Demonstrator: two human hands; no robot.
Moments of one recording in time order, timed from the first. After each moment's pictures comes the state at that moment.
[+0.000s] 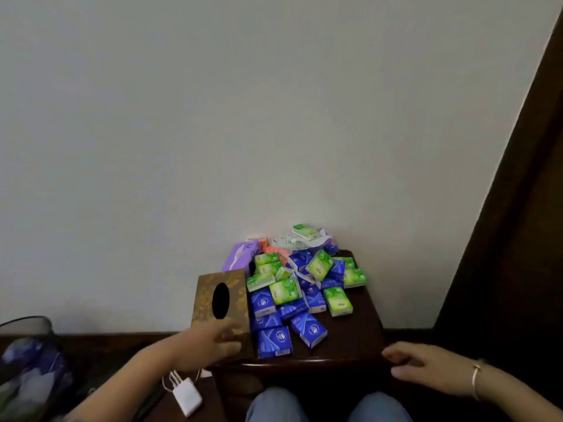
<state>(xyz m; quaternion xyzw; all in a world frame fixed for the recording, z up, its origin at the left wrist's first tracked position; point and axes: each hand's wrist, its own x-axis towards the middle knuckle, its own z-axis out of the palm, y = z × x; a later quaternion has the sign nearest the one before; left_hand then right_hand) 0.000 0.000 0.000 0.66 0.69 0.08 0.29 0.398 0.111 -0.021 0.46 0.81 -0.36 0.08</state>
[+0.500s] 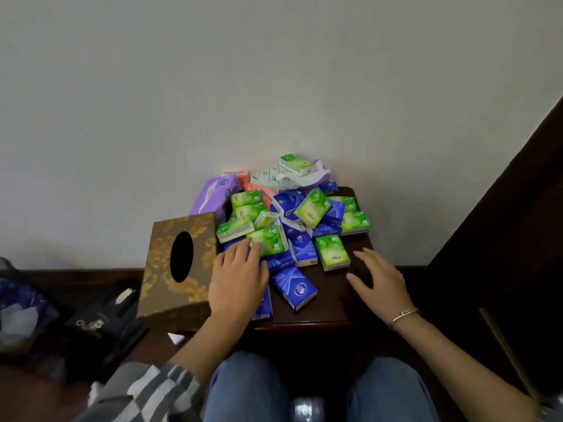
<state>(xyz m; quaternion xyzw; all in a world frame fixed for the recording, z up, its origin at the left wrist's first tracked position) 0.079 0.123 -0.110 0.61 0.77 0.15 -0.10 0.328 0.212 -0.136 0.56 0.78 -0.18 -0.20</state>
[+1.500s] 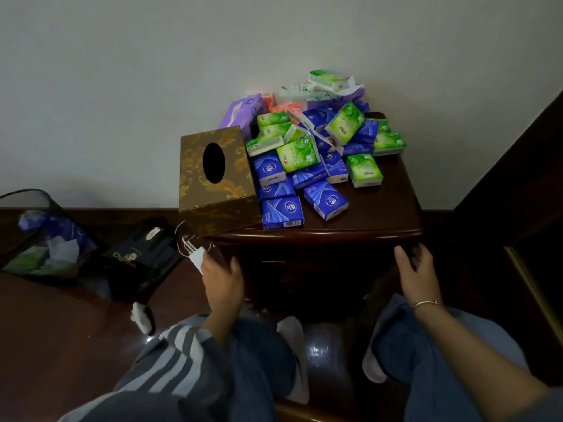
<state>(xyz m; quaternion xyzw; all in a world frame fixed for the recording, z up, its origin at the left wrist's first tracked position) 0.040 -0.007 -0.254 0.22 0.86 0.43 0.17 0.353 0.106 -0.232 0.65 0.50 -0.44 -0.37</state>
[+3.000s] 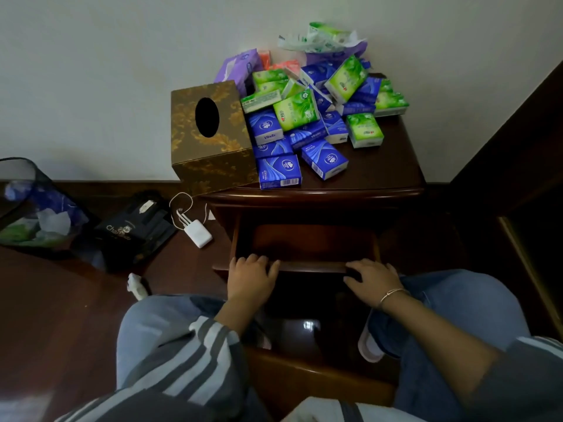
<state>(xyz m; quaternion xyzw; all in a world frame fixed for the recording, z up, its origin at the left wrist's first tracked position) 0.091 -0.041 -0.292 0.57 0.81 0.03 0.13 0.336 0.050 -0.279 0.54 0.80 -0.23 0.12</state>
